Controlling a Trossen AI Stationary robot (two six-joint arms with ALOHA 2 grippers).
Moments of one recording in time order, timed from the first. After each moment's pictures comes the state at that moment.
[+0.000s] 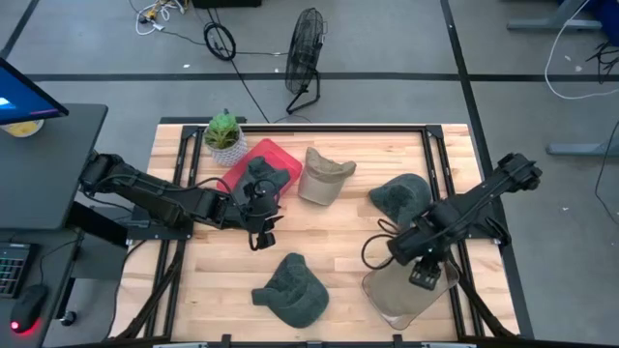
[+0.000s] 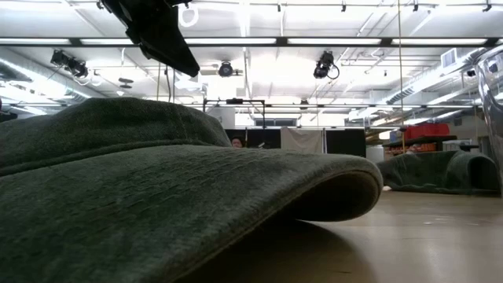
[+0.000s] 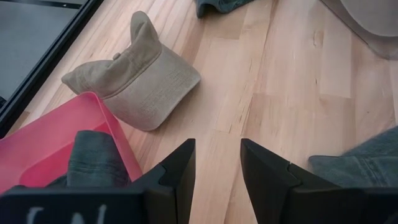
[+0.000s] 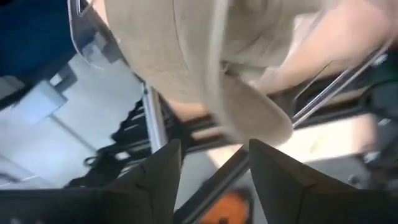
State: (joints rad) left arm -0.27 1.32 0.95 -0.45 -0.51 -0.33; right arm 0.55 1.44 1.45 -1.56 -0.44 1.04
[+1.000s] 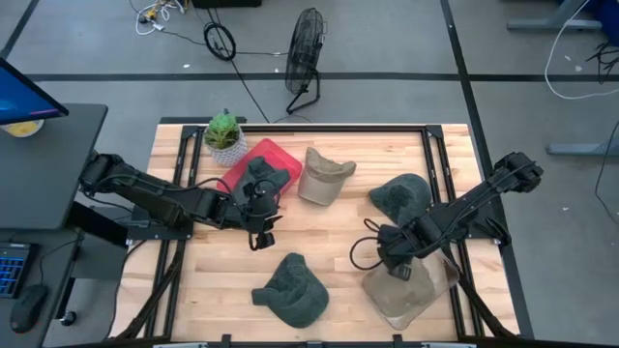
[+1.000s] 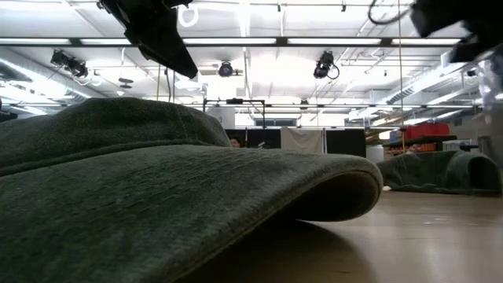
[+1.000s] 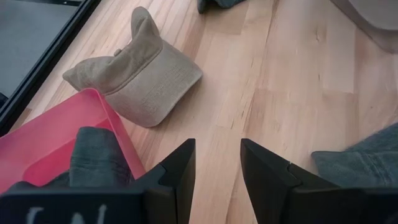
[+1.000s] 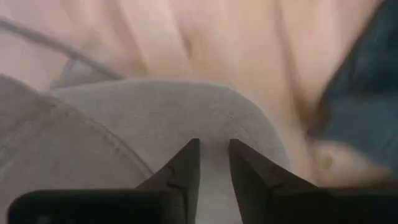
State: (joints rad) left arm -0.27 1.32 0.95 -0.46 -0.51 -0.33; right arm 0.54 1.43 1.07 -1.18 -0.01 0.91
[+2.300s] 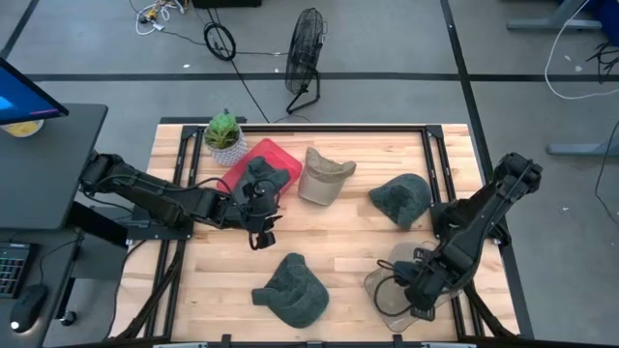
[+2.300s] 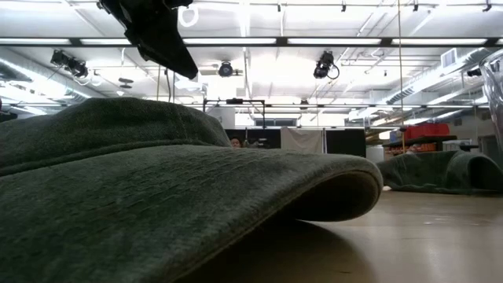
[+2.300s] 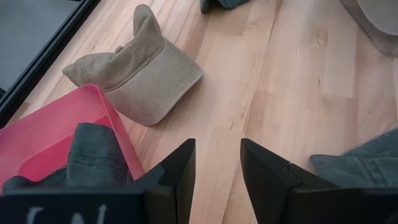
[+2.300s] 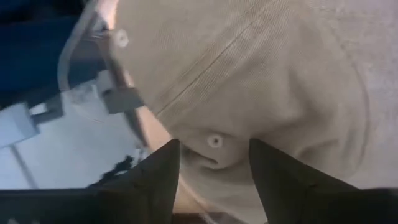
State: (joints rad) left arm -0.27 1.32 0.95 -0.46 -0.51 -0.36; right arm 0.84 1.44 1.11 -0.97 -0.11 1.11
